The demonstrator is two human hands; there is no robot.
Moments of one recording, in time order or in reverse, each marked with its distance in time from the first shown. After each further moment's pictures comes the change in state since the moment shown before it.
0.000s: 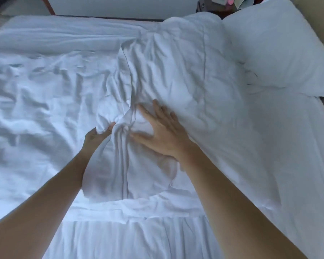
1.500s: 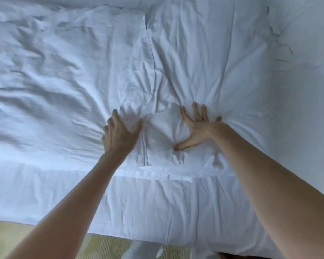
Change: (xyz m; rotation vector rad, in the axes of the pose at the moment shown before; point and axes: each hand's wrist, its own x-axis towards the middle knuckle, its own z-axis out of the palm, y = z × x) left_hand -0.048 -0.066 -0.036 0.790 0.190 0.147; right_hand -0.029 0.018 0.034 -0.210 -0.744 0.319
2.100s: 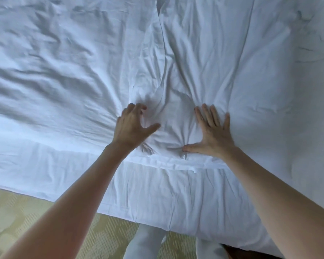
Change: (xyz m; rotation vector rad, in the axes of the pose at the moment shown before) left_hand -0.017 -0.003 -0.004 0.084 0.032 0.366; right_hand -0.001 0.018 0.078 -0.059 0.444 -0.114
